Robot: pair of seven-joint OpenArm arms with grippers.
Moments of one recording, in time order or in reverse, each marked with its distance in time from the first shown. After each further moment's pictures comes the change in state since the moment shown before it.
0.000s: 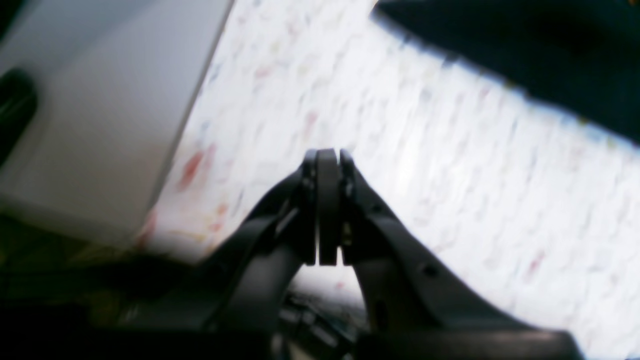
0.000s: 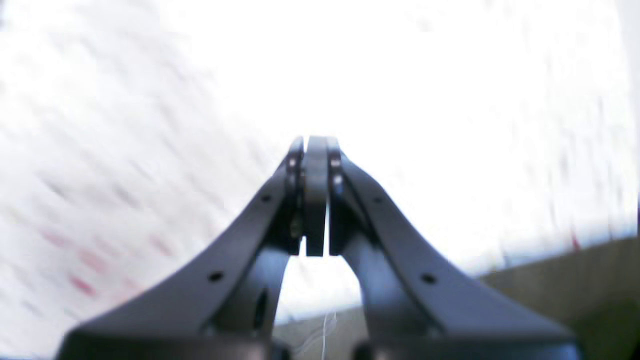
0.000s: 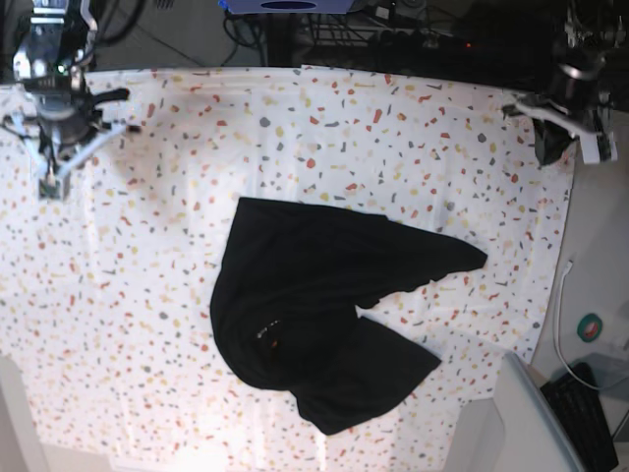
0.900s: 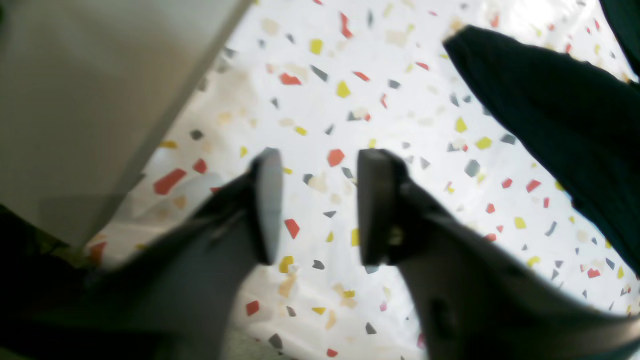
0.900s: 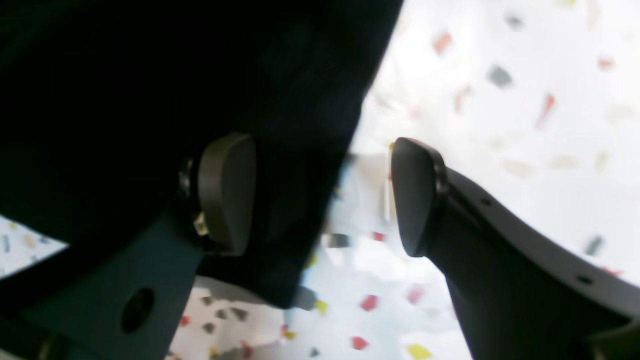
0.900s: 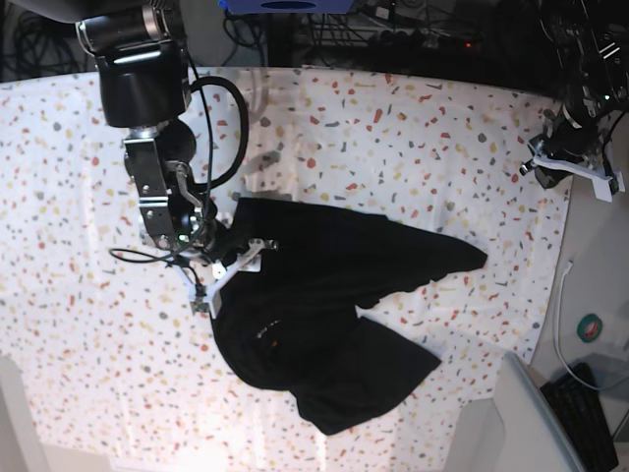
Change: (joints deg) left arm -16.9 4.4 -9.5 -13.5 0.3 -0.2 14.9; right arm 35.6 -7.0 -15.8 -48.8 10.7 -0.2 9.9
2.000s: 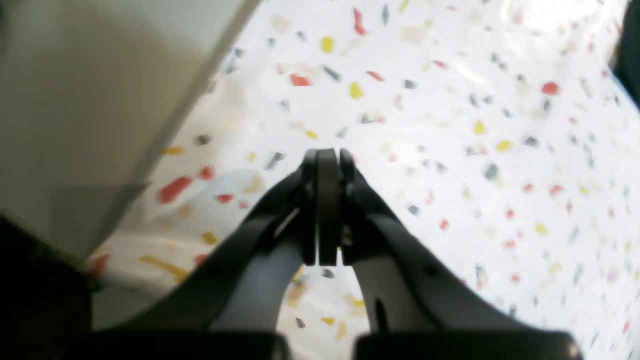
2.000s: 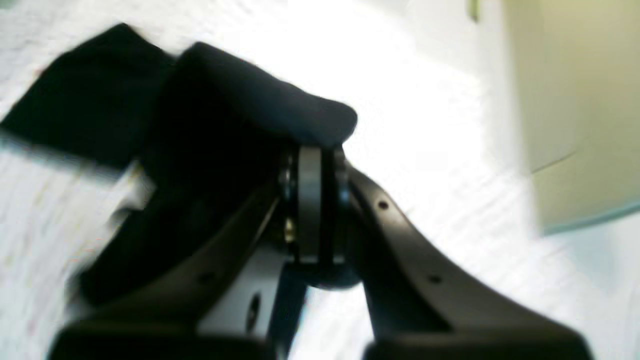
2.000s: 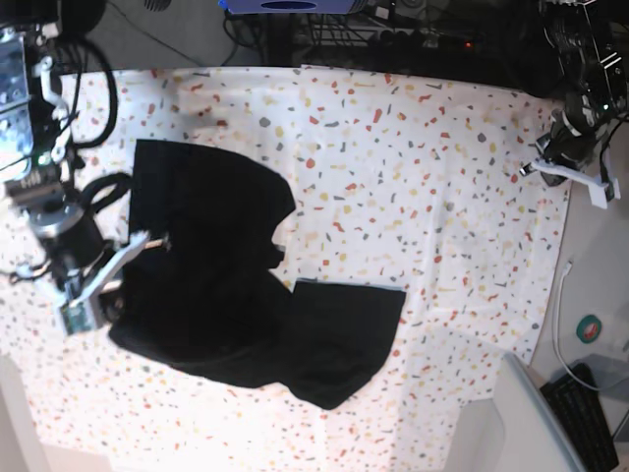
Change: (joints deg) left arm -1.4 -2.6 4.0 -3.2 0.4 0.2 -0.2; right arm -20.7 24.5 -3.3 54.7 -0.1 -0.3 1.6
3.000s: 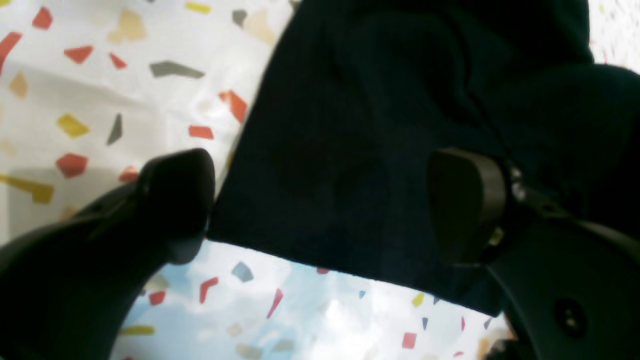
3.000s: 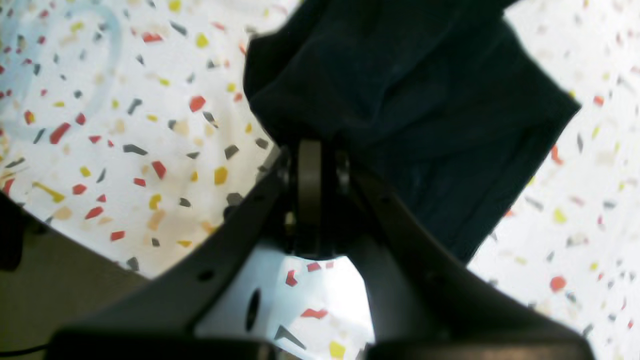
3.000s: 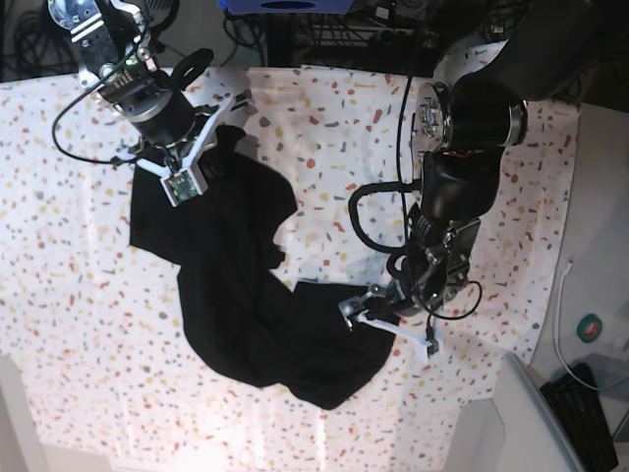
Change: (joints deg) left arm -49.6 16.8 19.2 -61.8 12.8 0.0 -22.0; right arm -13.2 -3.1 -12.1 -8.4 0.4 0.4 3.5
